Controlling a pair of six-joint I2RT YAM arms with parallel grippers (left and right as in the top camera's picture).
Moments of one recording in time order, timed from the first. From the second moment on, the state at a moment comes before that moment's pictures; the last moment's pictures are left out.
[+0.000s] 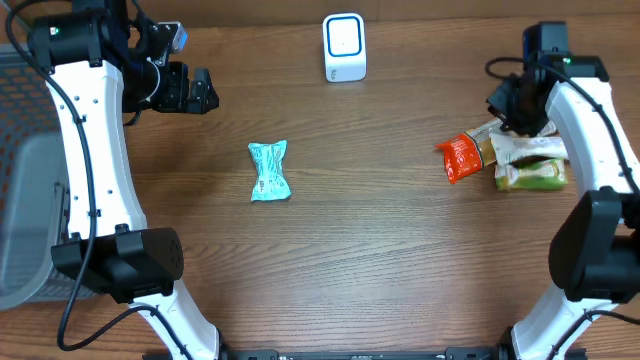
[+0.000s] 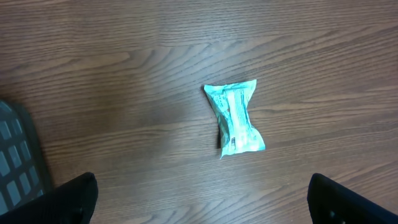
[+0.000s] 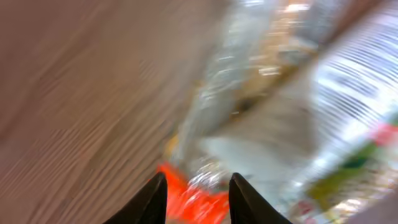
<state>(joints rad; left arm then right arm) 0.16 2.01 2.32 -1.62 0.24 0.21 -0.05 1.94 1.68 -0.99 -0.02 0.65</state>
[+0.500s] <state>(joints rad) 0.16 2.01 2.32 -1.62 0.24 0.21 0.47 1.92 1.70 -0.72 -0.27 0.40</state>
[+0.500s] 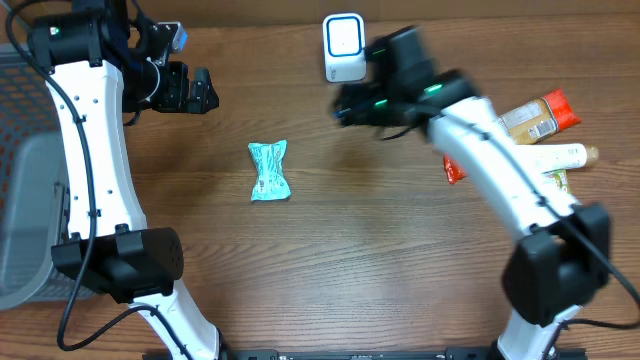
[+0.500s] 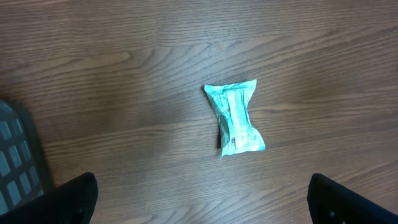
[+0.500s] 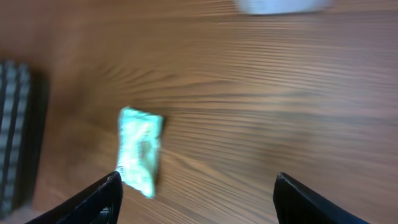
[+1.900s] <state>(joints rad) 0.16 2.01 2.32 -1.62 0.24 0.21 0.68 2.35 1.69 -0.25 -0.38 0.54</state>
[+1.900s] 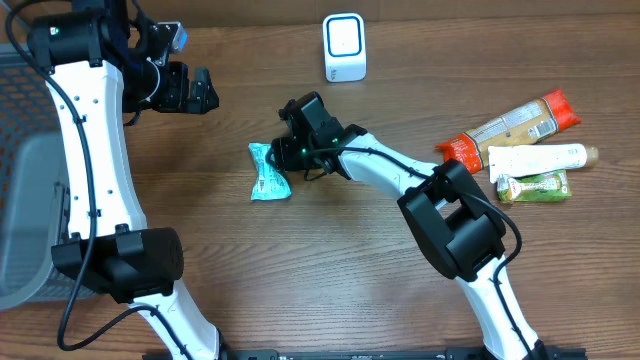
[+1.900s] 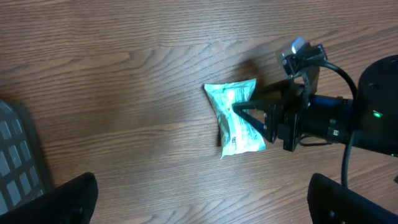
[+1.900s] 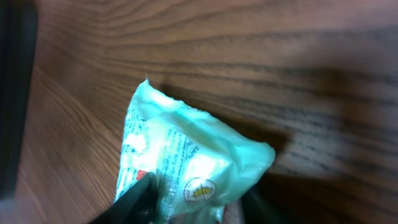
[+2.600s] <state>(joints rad) 0.16 2.01 2.32 -1.62 0.24 0.21 0.56 2.18 1.74 -0.79 -0.17 0.59</state>
